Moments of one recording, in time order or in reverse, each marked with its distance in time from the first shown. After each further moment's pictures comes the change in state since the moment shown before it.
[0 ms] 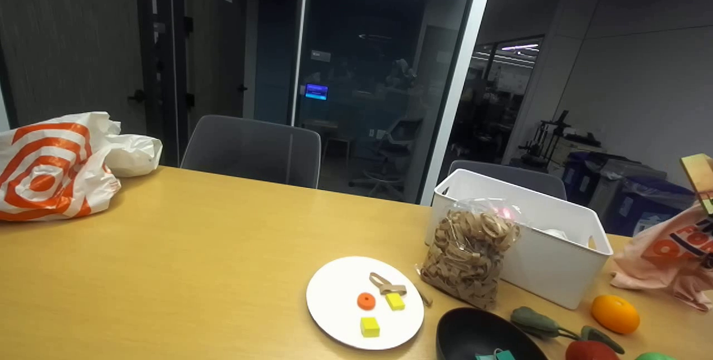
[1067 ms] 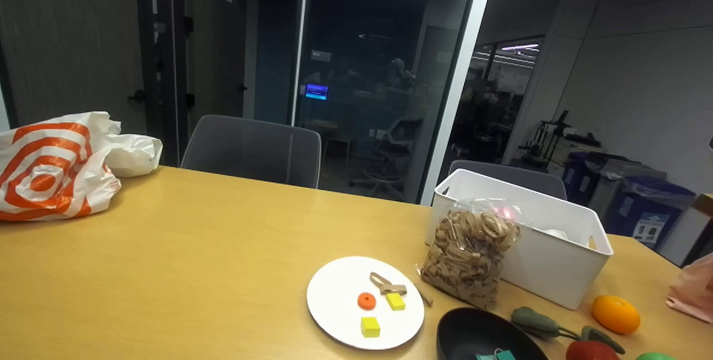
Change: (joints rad) arm 0.423 0.116 -0.424 -0.028 -0.407 -0.385 -0.080
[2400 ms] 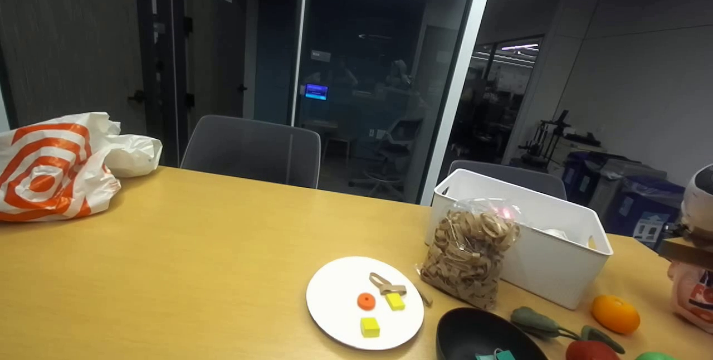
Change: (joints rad) arm -0.428 -0.049 0.513 -0.019 -0.361 0.278 -0.191
